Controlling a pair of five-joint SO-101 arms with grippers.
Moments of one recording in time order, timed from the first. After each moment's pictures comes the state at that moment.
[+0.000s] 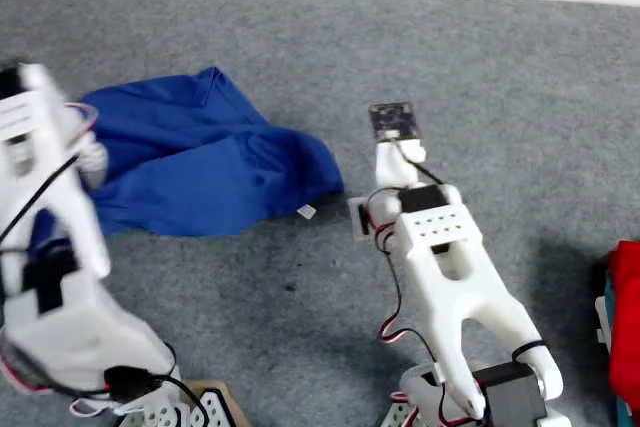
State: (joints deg) left arm -35.2 10.4 -13.4 97.5 6.5; right arm -22.4 -19.7 43.7 50.6 -3.6
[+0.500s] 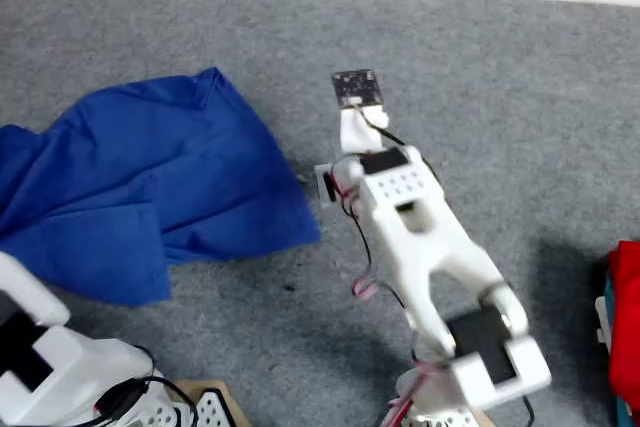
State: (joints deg) left arm -59.8 0.0 -4.9 91.7 -4.8; right arm -26.1 3.1 21.8 51.1 -7.2
